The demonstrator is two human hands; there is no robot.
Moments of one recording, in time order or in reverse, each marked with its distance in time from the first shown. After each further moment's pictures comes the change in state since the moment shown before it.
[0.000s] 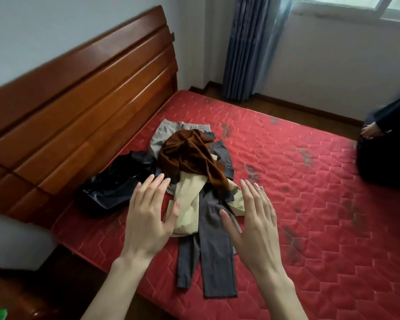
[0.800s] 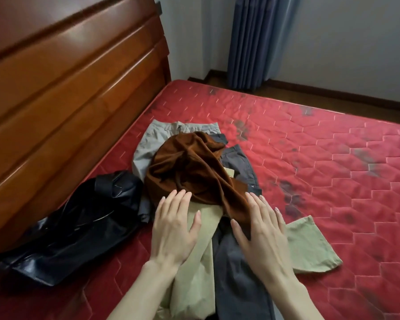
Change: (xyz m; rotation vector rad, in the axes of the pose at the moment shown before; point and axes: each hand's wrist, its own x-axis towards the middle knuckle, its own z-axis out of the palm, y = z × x) left_hand 0.163 -0.173 0.348 0.078 -0.166 -0.041; right_hand 0.197 0.151 0.332 -0.100 -0.084 0.097
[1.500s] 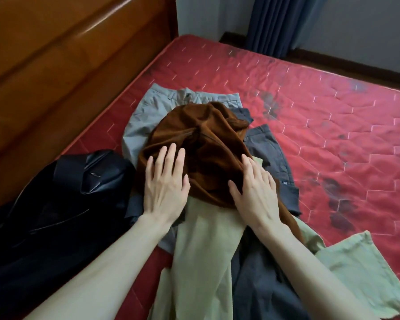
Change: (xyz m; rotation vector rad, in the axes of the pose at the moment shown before) left_hand 0.116 -0.137 0.151 0.247 0.051 0.031; right_hand 0.150 0.016 0.203 -0.015 -0.045 -0.028
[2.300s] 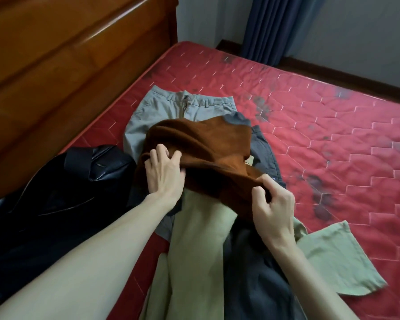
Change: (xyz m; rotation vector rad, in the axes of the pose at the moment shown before) left_hand 0.011 0.011 -0.017 -0.038 -0.103 -0.215; right_hand -0.059 -0.013 -0.079 0.551 0.238 0.021
